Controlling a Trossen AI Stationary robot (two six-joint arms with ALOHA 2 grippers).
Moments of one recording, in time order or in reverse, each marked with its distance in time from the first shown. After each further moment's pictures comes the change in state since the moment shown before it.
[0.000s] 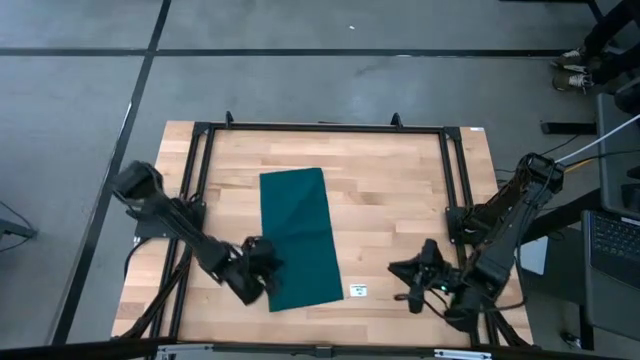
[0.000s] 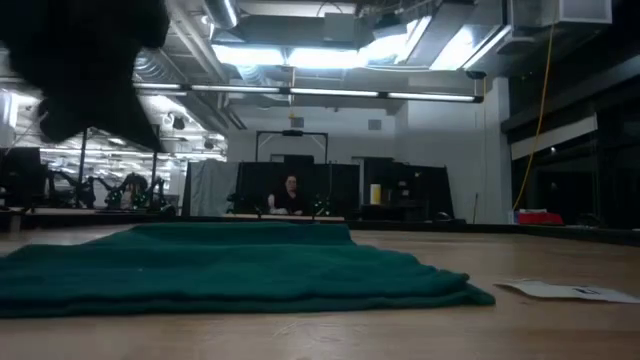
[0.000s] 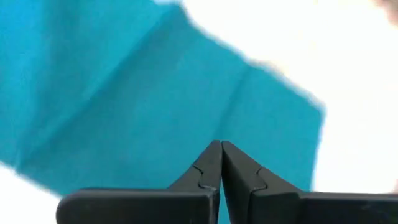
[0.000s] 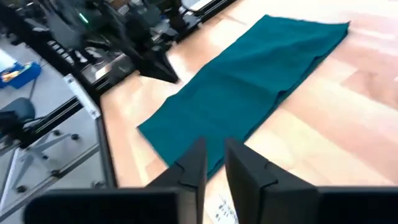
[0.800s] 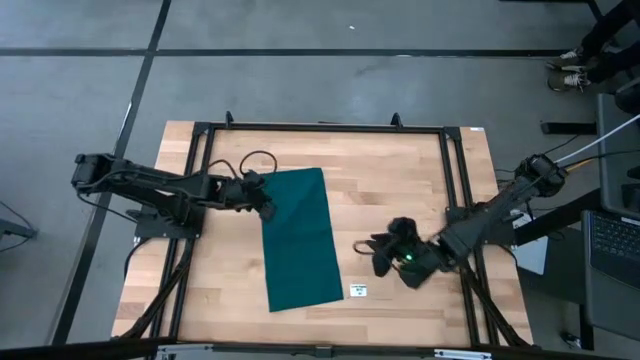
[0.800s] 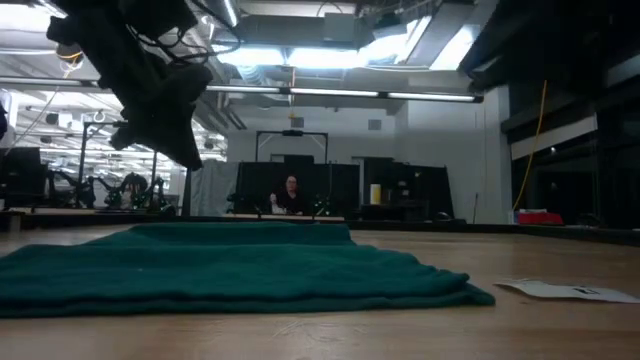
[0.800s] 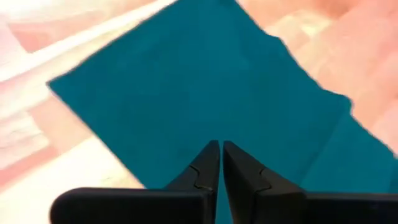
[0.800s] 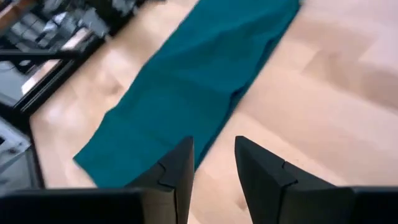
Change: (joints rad) left arm 0.664 -0.459 -0.247 -0.123 0.329 0.394; right arm -0.368 0.000 -0.115 0.186 -0.267 -0.112
